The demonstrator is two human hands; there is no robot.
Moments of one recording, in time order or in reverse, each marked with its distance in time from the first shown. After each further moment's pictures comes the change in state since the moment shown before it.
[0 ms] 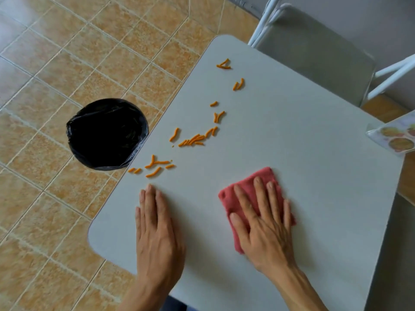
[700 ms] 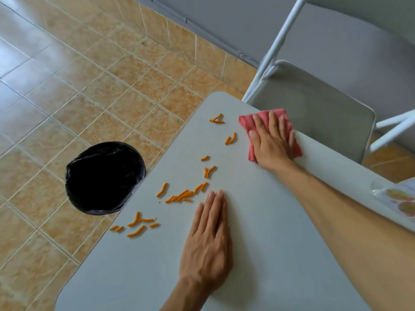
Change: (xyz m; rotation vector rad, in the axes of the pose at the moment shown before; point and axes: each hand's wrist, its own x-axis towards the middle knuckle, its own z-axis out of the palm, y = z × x) left_hand 0.104 0.100 0.054 0.113 -0.017 0.384; right_hand 0.319 0.070 -0.043 0.127 -0.045 0.161
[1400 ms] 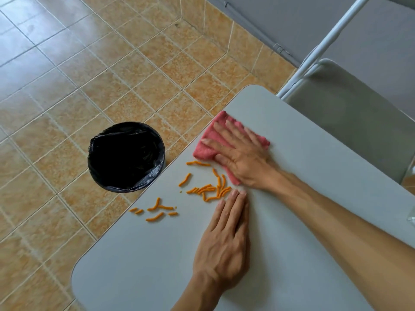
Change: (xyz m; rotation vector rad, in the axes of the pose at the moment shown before) left_hand 0.003 0.001 -0.003 -0.028 -0.001 -0.013; right_hand -0.024 -0.082 0.034 -0.092 -0.108 -0.858
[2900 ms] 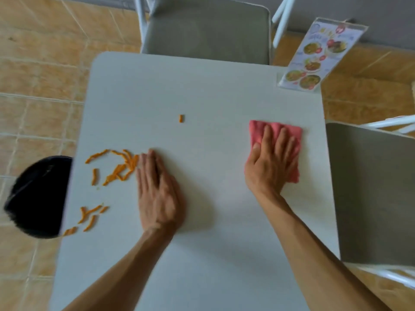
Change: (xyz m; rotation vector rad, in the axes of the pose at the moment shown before) left_hand -0.003 0.002 0.014 0.051 0.028 0.032; right_hand -0.272 -0.055 0.046 0.088 0.486 1.632
